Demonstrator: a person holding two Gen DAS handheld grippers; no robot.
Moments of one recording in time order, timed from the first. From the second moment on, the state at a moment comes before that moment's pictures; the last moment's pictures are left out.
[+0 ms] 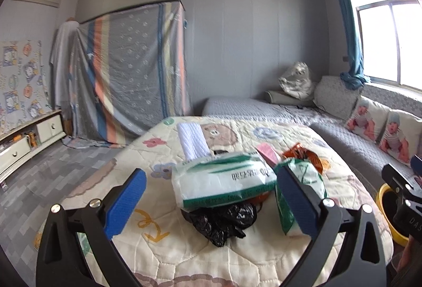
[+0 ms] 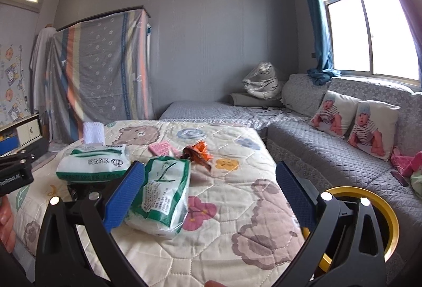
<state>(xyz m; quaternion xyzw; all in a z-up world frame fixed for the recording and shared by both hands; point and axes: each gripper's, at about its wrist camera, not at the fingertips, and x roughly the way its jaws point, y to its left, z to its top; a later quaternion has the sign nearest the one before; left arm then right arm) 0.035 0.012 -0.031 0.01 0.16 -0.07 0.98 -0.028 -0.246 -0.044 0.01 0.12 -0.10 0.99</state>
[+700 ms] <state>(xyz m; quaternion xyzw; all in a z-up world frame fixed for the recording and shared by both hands) 0.158 0.046 -0.073 0.07 0.29 -0.21 0.93 0.067 -0.253 -0.088 0.05 0.30 0.05 0.95</state>
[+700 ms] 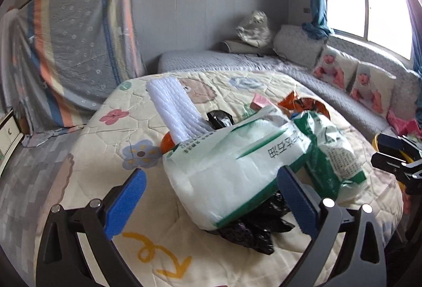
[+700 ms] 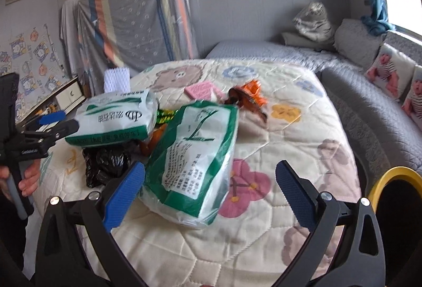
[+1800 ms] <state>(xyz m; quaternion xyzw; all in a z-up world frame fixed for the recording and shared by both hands) 0.260 0.042 -0.124 -0.06 0.41 -0.25 0.88 0.173 -0.241 -0.129 0.03 0.39 0.07 0.92</state>
